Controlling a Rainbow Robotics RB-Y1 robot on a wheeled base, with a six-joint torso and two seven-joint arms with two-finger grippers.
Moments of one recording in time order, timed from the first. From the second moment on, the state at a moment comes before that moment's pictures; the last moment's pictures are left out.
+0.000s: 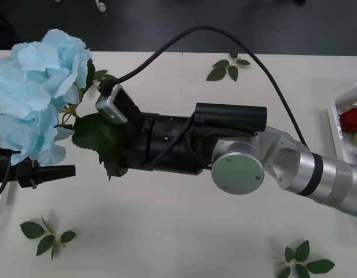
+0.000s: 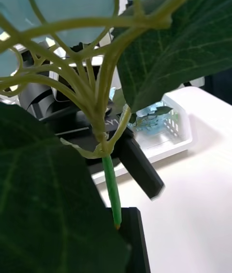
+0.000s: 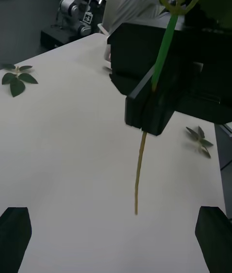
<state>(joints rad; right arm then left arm) -0.75 -0.55 0.98 -1.89 -1.32 0.26 2.02 -0.12 0.36 0.54 -1.79 1.69 1.76 -2.69</state>
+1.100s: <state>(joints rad) -0.77 -0.51 0.98 -1.83 -1.33 0.26 2.02 -0.18 0.32 0.43 -1.63 1.67 1.72 -2.69</state>
